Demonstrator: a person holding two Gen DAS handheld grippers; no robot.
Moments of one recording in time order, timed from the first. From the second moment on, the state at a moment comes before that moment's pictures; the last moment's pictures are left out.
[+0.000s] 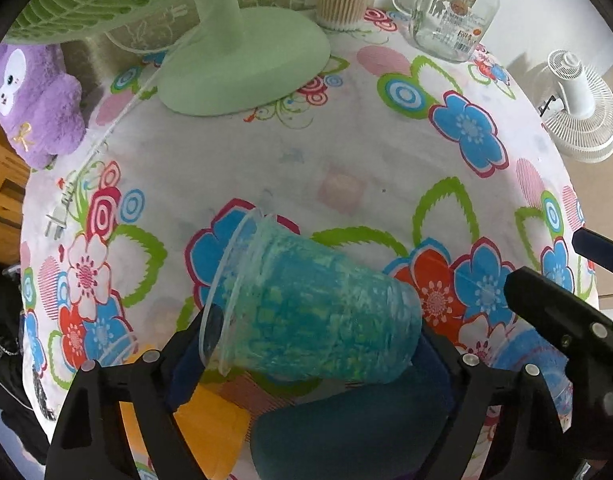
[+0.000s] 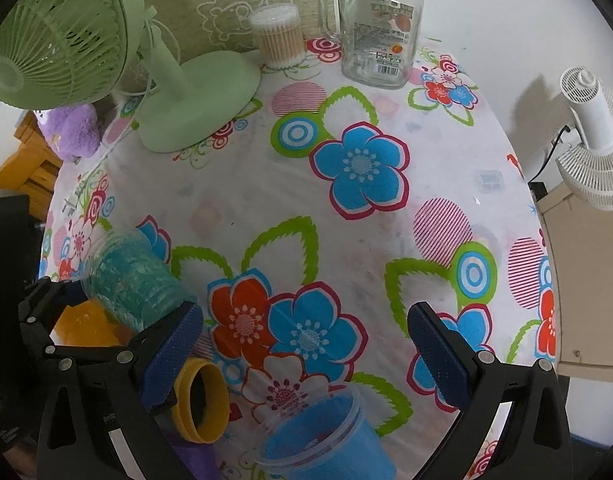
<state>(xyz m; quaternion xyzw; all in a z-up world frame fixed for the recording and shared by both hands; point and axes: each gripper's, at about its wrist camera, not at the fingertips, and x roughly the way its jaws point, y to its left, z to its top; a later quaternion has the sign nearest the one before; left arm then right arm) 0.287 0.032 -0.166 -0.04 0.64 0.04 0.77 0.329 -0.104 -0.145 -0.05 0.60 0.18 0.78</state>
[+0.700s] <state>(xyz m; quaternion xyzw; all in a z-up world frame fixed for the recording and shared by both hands) 0.210 0.043 -0.067 -0.06 0.56 0.03 0.82 0.251 -0.105 -0.056 -0.03 0.53 0.19 0.82</state>
